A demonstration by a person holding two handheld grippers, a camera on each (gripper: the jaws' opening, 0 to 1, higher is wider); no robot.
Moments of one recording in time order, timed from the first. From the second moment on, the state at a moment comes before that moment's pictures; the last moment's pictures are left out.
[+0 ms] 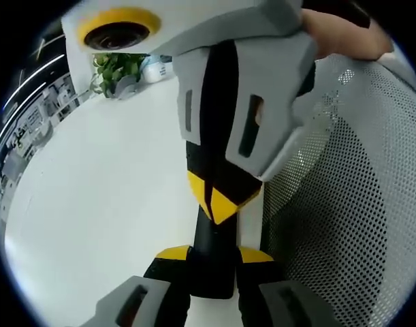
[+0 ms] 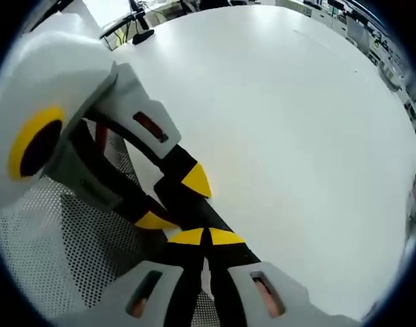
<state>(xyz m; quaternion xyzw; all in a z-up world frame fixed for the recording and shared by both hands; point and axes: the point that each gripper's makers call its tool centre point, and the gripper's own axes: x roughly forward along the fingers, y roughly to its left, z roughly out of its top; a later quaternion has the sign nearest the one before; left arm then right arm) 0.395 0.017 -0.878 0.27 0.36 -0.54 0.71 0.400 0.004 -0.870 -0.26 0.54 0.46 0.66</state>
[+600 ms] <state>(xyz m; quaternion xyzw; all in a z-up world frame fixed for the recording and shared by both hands) 0.394 0.017 -0.878 0.27 0.36 -0.54 0.71 0.400 0.002 -0.869 -0.23 0.55 0.45 0.67</state>
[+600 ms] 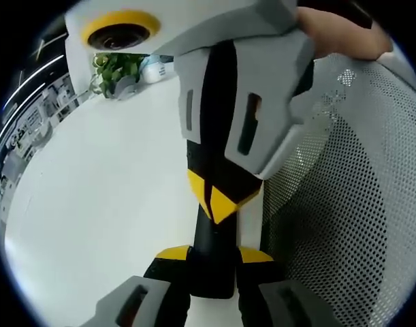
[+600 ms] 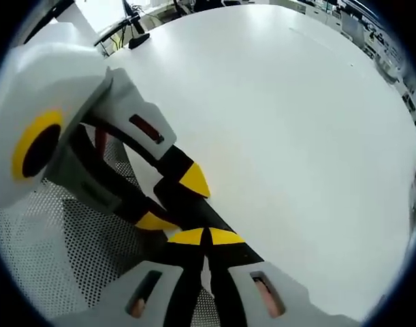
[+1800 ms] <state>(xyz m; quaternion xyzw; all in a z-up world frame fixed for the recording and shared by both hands) 0.393 0.020 -0.878 0.27 0.37 -0.54 0.70 0.400 0.003 -0.868 -0.23 0.54 0.46 0.66</state>
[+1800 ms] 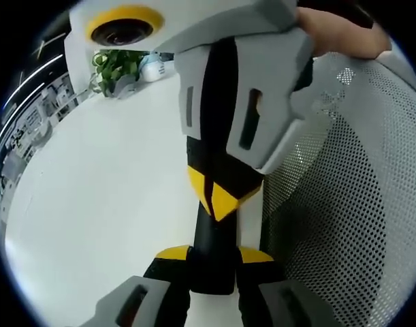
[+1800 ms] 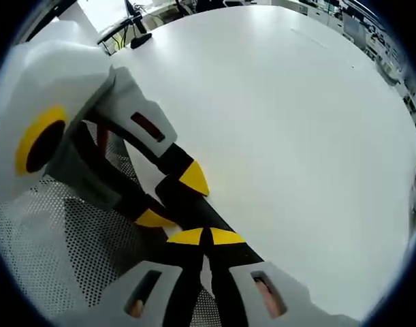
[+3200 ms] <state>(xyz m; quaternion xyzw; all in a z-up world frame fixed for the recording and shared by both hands) 0.394 0.021 -0.877 0.27 0.37 -0.54 0.71 0.402 0.008 -0.865 -0.20 0.55 0.46 0.67</state>
